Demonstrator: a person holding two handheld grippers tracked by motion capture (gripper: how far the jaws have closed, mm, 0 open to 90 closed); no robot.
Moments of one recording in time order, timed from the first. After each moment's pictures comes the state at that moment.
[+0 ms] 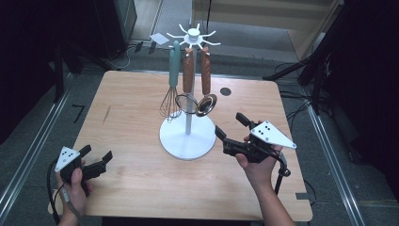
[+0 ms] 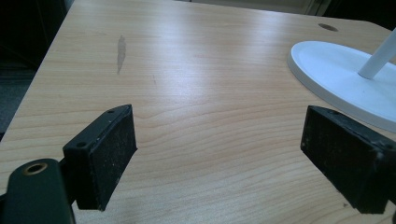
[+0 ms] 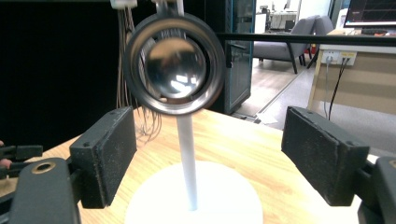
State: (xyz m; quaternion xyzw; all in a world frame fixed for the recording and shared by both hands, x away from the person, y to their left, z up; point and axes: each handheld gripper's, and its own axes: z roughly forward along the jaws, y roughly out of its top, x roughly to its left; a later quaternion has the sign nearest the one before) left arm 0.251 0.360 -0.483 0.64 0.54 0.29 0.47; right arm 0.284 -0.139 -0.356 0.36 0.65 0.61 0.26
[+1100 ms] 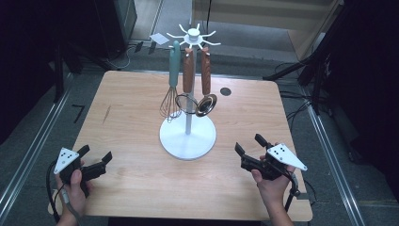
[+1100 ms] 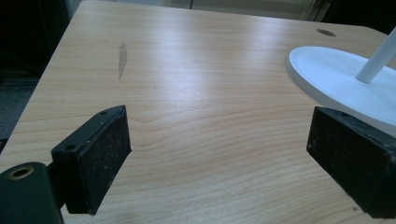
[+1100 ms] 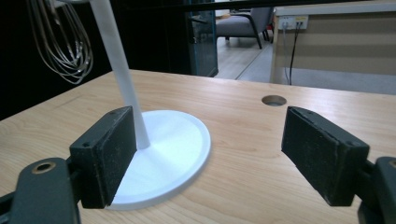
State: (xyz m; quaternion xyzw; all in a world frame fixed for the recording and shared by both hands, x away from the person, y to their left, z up) left arm 0.248 0.360 -0.483 0.64 0.53 0.29 0.47; right arm 0.268 -0.193 -0.430 0.44 0.63 0.57 0.28
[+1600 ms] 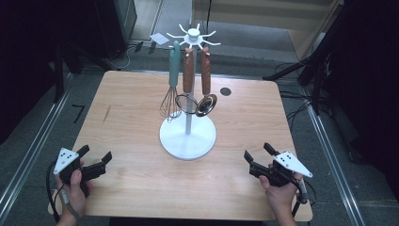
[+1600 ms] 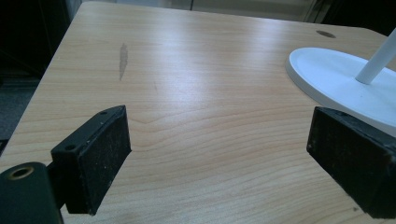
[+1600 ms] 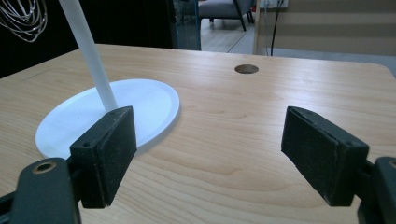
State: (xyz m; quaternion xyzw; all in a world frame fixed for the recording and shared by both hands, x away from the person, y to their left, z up) left arm 0.247 0.360 -0.483 0.63 0.53 0.30 0.48; right arm 0.260 -0.221 -0.458 0.47 0.64 0.54 0.28
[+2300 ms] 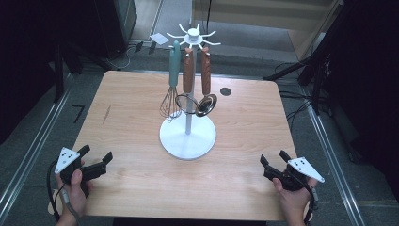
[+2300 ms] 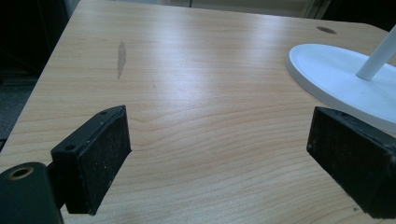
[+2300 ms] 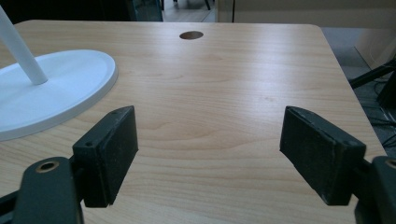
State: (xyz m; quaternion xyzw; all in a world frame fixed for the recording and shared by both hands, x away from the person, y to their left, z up) left arm 0.248 0.359 -0.483 0.64 0.53 0.29 0.47; right arm 0.257 -0.266 -0.487 0.52 0.63 0.48 0.30
